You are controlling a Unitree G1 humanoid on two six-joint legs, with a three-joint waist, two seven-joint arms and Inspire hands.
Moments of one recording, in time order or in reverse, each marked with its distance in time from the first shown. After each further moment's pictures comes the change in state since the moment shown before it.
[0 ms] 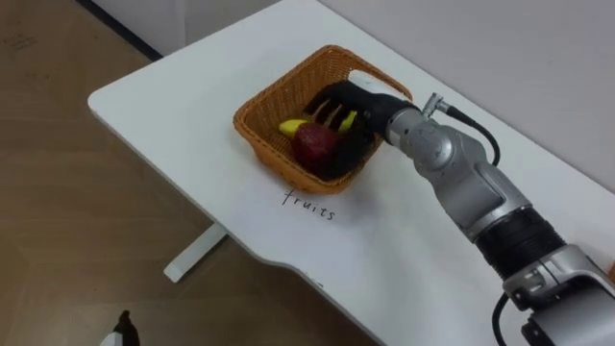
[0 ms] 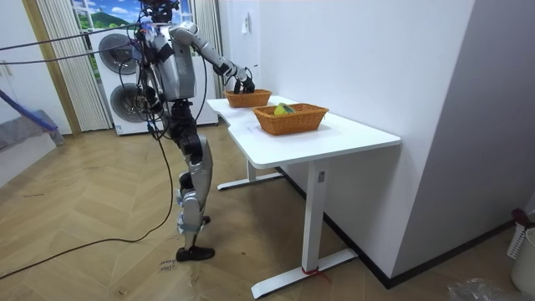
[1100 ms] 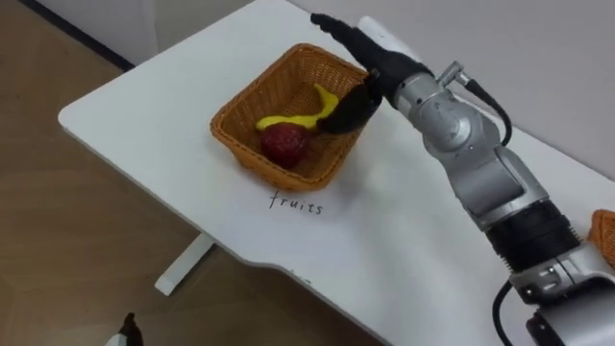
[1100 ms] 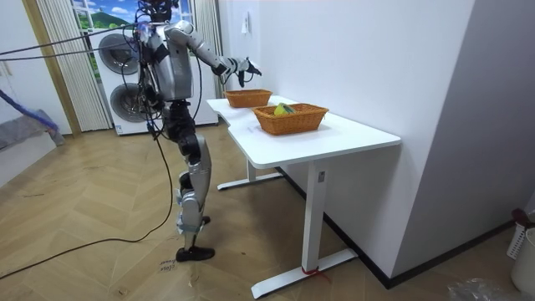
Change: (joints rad) left arm -0.004 -0.004 0.003 0.000 -0.003 0.006 -0.041; right arm 0.000 -0.027 -0.093 -0.153 0.064 -0.054 -0.103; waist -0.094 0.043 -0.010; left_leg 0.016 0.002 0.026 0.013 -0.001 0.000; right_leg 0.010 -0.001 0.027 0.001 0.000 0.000
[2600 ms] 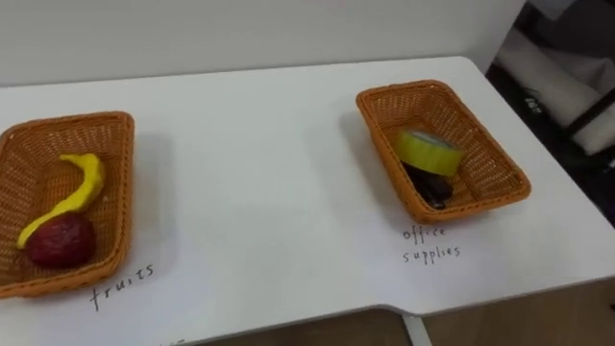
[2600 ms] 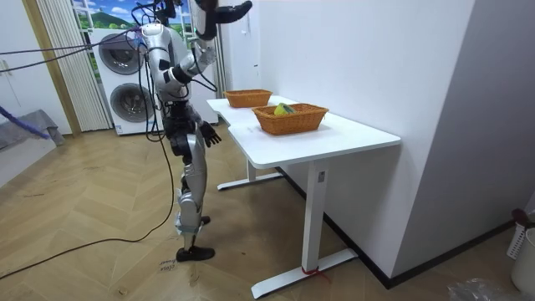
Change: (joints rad) left arm 0.051 -0.033 0.143 0.254 -0.265 -0.161 0.008; right arm 0.614 -0.094 -0.971 -0.537 0.434 -0.263 -1.035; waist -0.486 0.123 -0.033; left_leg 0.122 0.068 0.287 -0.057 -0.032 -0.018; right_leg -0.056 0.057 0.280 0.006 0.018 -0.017
